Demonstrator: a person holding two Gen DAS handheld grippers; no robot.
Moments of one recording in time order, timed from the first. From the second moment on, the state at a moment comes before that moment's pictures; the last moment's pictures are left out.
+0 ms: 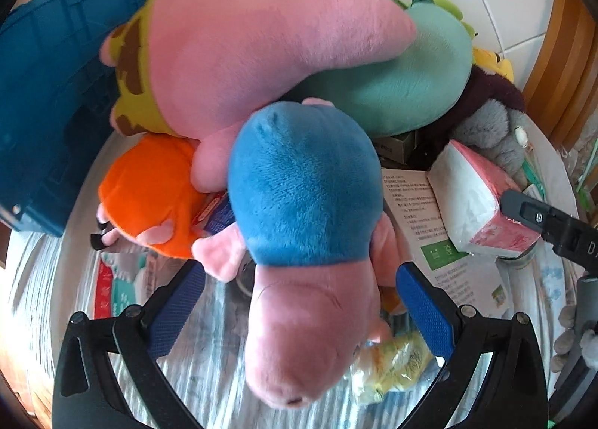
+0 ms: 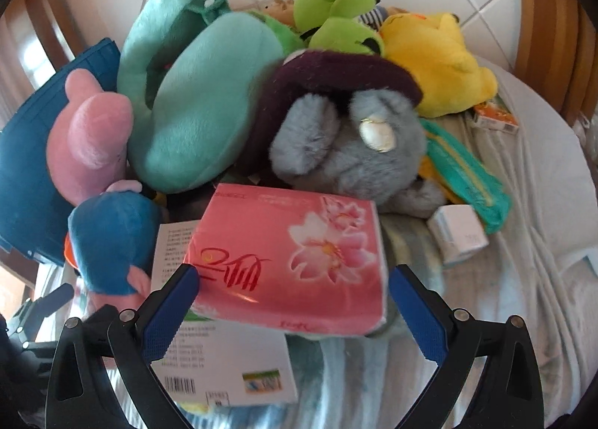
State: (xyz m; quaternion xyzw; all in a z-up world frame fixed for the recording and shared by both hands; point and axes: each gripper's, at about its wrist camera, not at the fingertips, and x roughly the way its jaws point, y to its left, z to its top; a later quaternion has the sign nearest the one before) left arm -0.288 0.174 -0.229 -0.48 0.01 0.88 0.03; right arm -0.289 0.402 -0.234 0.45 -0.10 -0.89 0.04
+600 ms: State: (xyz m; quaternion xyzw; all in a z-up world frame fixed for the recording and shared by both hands) left arm -0.287 0.179 -0.233 -0.48 -0.03 0.88 0.05; right arm -0.299 0.425 -0.211 0.43 -0.08 -0.90 0.05
